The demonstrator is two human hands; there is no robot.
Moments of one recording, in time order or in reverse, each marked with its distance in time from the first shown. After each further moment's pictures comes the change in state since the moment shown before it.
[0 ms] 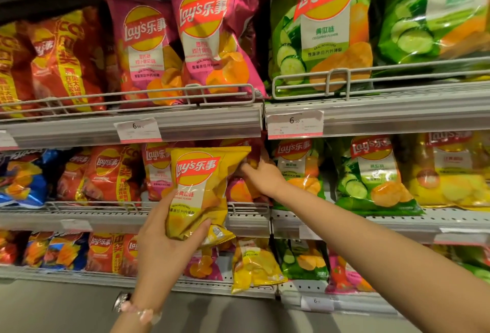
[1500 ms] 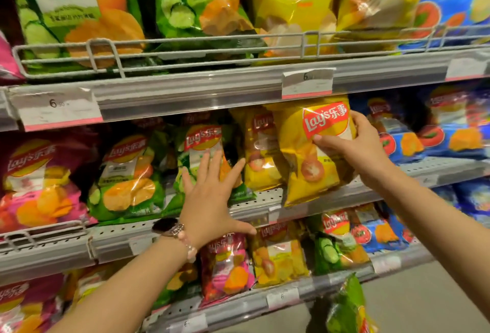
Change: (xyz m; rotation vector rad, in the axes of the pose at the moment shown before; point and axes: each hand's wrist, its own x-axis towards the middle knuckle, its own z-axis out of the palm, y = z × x) left_hand -0.048 0.154 0.305 0.628 -0.568 0.681; right_hand -0.159 0.238 -0.332 0.209 0.765 -0.007
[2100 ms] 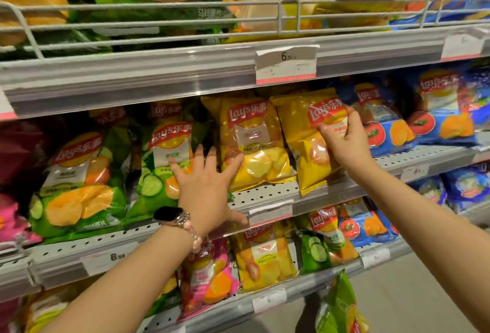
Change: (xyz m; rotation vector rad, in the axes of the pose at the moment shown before) left_hand 0.050 0.030 0.026 0.281 -0.040 -0.047; right_hand 0.046 0.074 -0.001 -0.099 0.135 -0.093
